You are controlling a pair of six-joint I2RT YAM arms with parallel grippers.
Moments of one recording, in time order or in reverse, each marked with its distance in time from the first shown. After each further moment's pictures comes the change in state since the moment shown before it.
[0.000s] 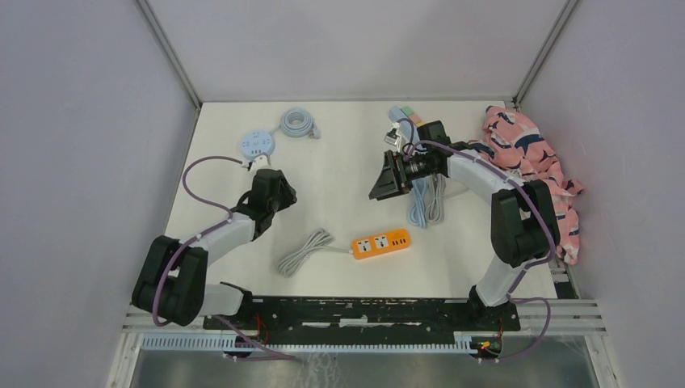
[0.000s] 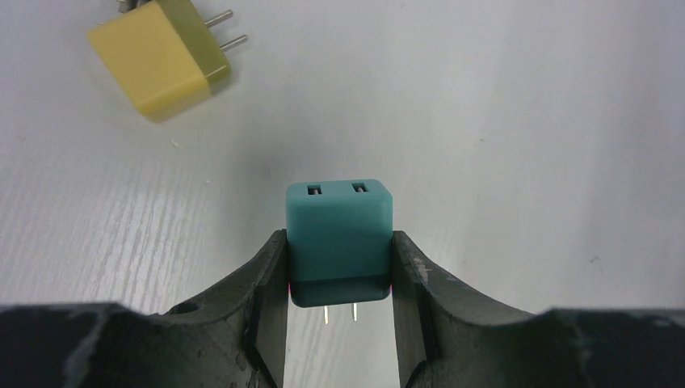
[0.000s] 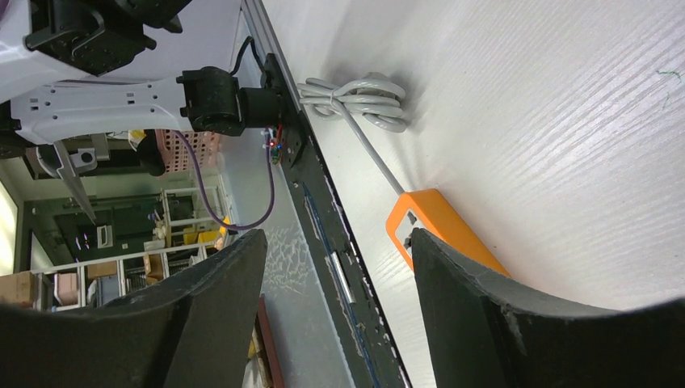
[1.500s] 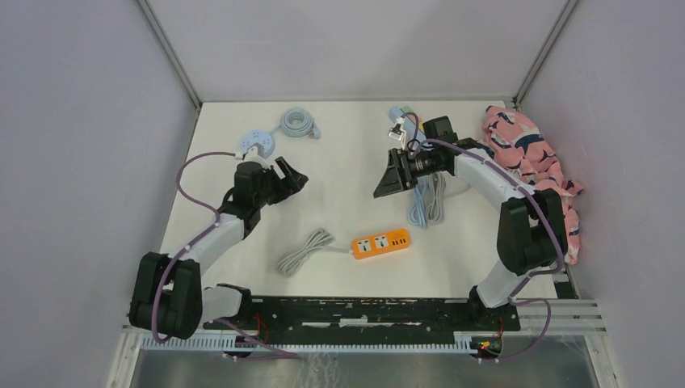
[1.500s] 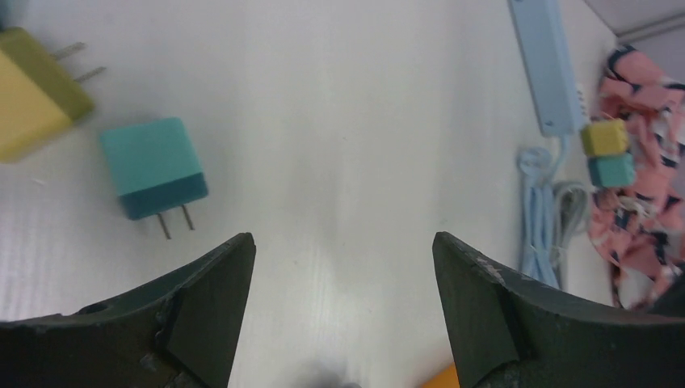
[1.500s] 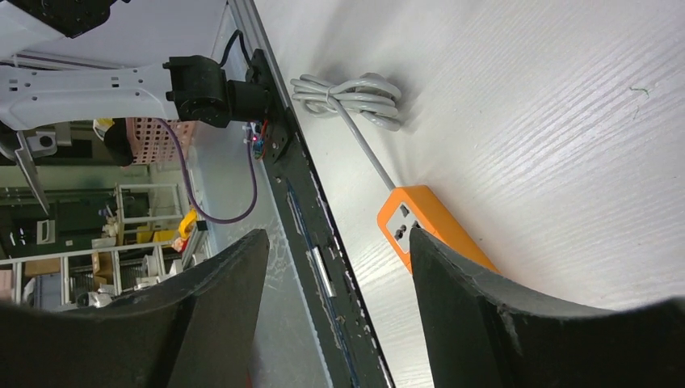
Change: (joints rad) left arm 0.126 -0.019 0.070 0.002 0.309 -0.065; right arm -0.013 -0.059 0.022 -0.076 0.018 -0.101
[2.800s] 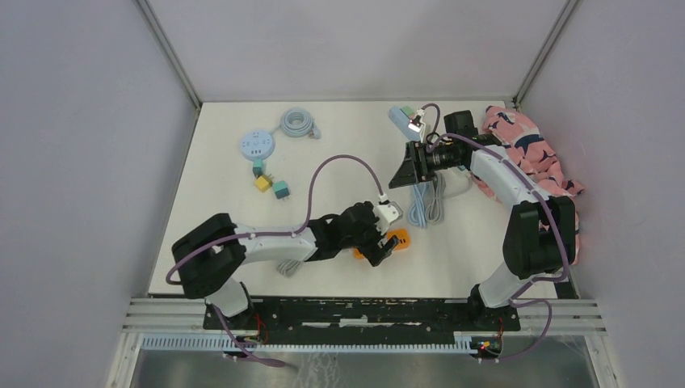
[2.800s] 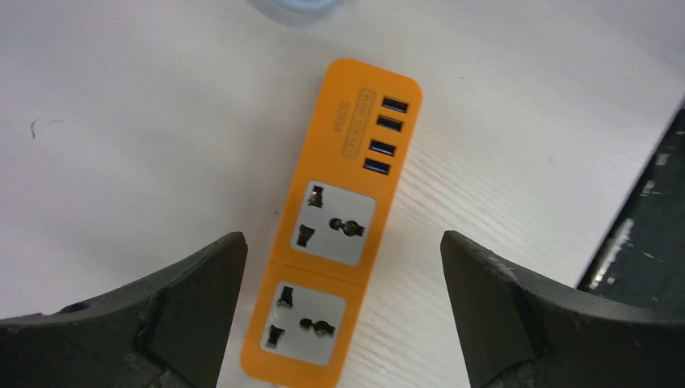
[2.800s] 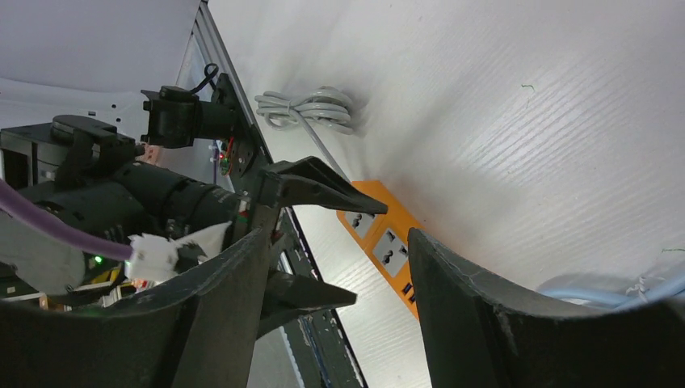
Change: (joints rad) left arm -0.856 0.277 0.154 0.027 -0.047 0.584; right arm -0.117 -0.052 0.027 -0.091 0.042 -0.117
